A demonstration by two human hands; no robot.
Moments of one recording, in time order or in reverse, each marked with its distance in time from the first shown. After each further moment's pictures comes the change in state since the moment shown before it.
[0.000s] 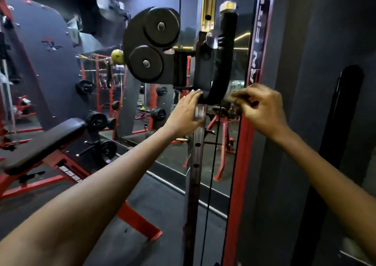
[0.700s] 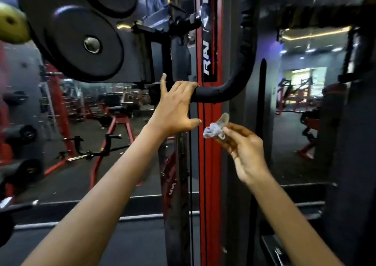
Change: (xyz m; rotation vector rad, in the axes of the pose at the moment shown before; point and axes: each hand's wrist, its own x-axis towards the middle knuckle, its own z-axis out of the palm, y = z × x) left_hand 0.075 -0.075 0.039 -0.229 0.135 0.668; right_hand -0.051 -0.067 0.128 0.568 0.739 1.034
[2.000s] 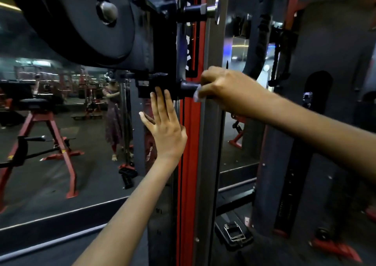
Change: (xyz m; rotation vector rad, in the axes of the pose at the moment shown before) left_hand -0.045 0.008 0.095 -0.269 0.468 -0.416; right_hand 0.010 -0.082 0.104 -2.152 -0.622 -0.995
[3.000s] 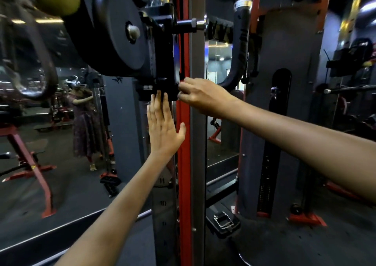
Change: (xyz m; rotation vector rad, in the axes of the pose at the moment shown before) left_hand 0.006 -0.017 -0.029 -0.218 -0.131 0.162; right_hand 0.021 -0.030 0.013 -0.334 -0.051 -0.100
